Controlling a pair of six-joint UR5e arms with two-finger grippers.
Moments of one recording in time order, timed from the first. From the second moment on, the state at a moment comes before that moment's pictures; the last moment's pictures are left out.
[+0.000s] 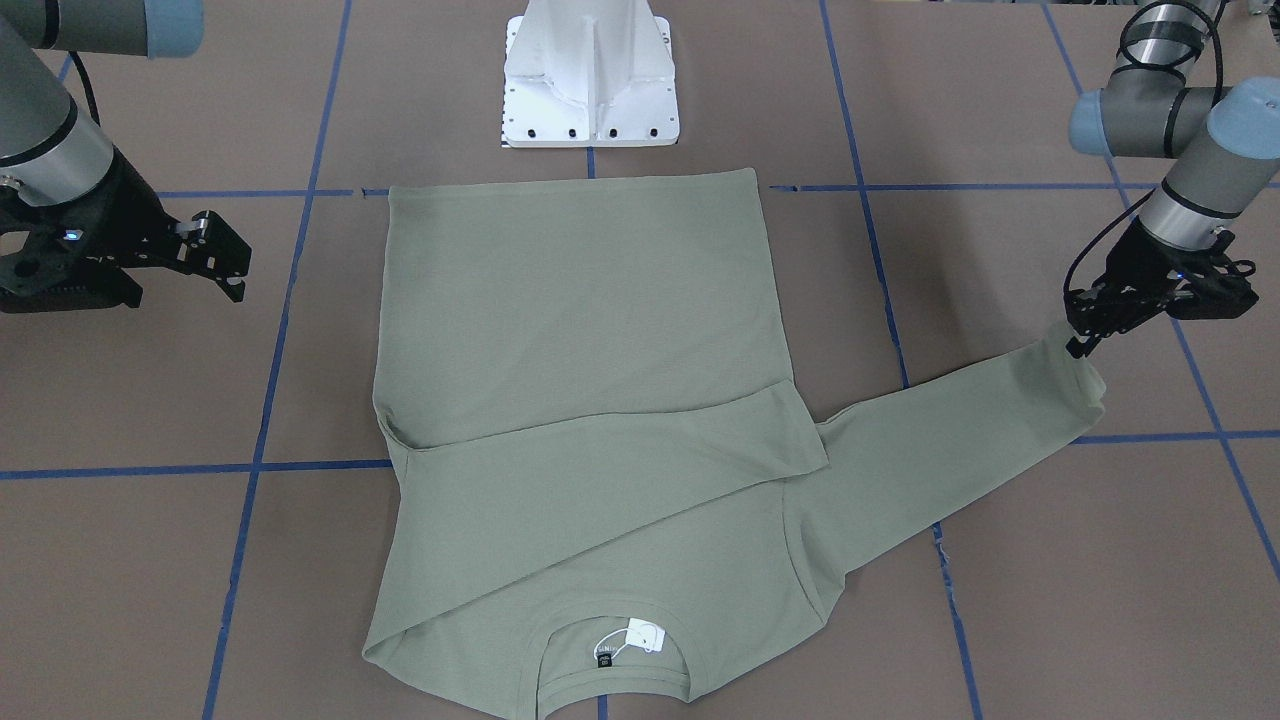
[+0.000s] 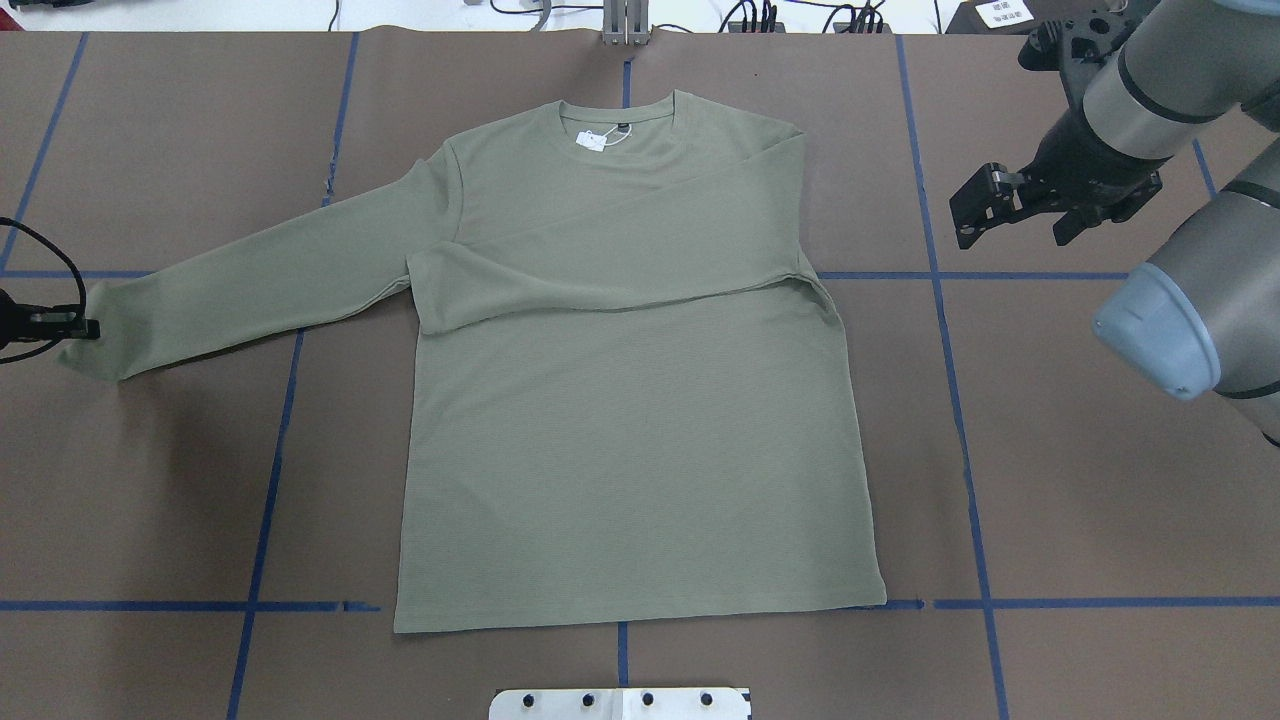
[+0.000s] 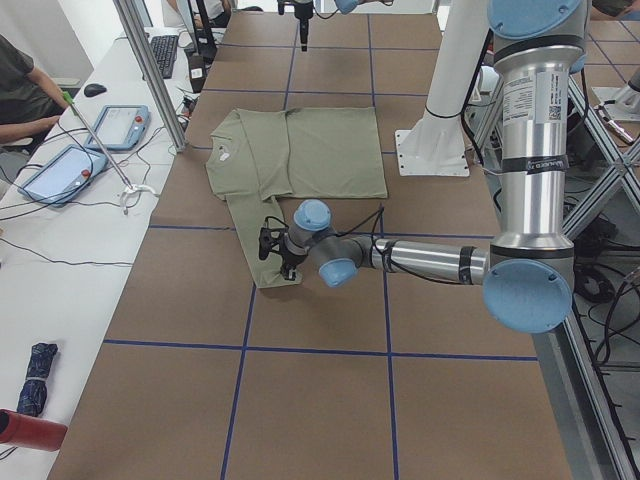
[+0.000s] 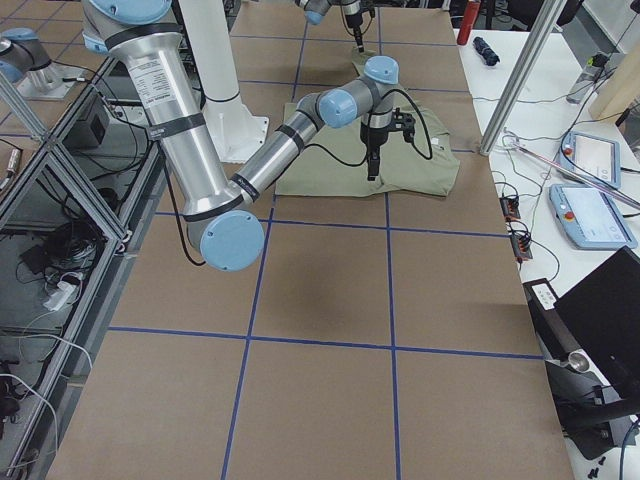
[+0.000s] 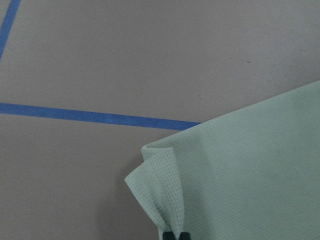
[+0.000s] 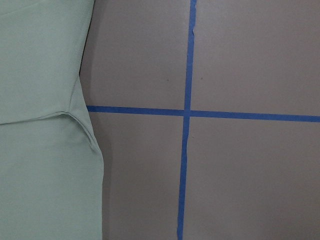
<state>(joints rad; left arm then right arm) -0.98 -1.54 -1.65 -2.37 -2.02 -1.02 1.00 -1.25 2.02 -1.85 2.17 0.69</state>
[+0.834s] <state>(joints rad) -0.97 -2.17 -1.68 -1.84 -2.17 -1.47 1.06 -1.41 2.04 -1.84 2.17 0.53</state>
